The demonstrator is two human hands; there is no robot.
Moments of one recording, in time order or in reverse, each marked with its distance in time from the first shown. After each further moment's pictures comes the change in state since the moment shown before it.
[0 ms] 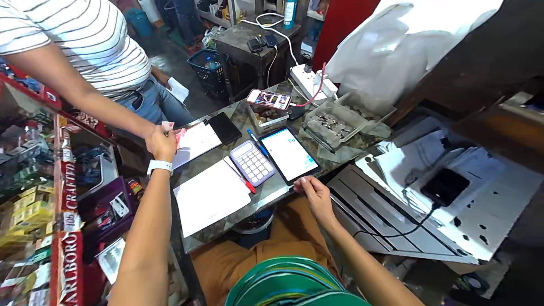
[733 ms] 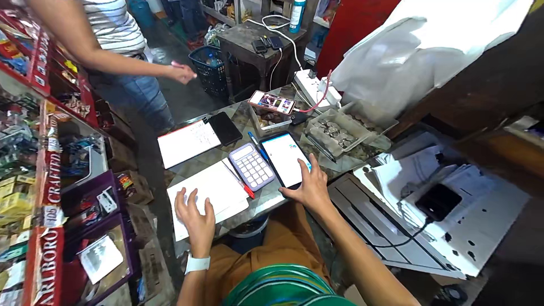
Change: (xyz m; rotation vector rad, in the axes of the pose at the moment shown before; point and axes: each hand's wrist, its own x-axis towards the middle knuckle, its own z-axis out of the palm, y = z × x) left_hand -0.226 -0.067 0.082 -0.183 0.306 0.291; right_hand 0.052 0.015 -0.003 -1.024 -0.140 -0.106
